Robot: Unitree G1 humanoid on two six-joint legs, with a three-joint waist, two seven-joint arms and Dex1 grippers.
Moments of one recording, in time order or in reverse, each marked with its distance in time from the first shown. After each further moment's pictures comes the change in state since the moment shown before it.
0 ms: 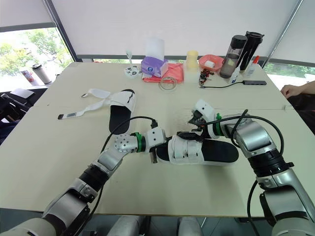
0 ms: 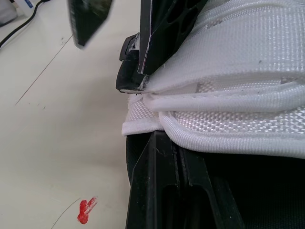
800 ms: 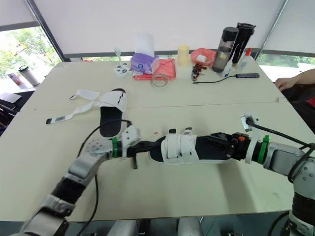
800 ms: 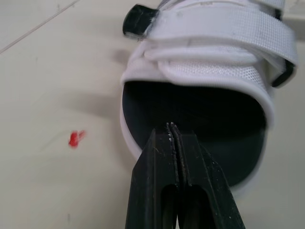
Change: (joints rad) left arm 0.232 0.217 0.204 -0.397 -0.303 0.306 -0.184; right arm 0.450 0.037 -0.762 -0.350 0.692 0.596 -0.227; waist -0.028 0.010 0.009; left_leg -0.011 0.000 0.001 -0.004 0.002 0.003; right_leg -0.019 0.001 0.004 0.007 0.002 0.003
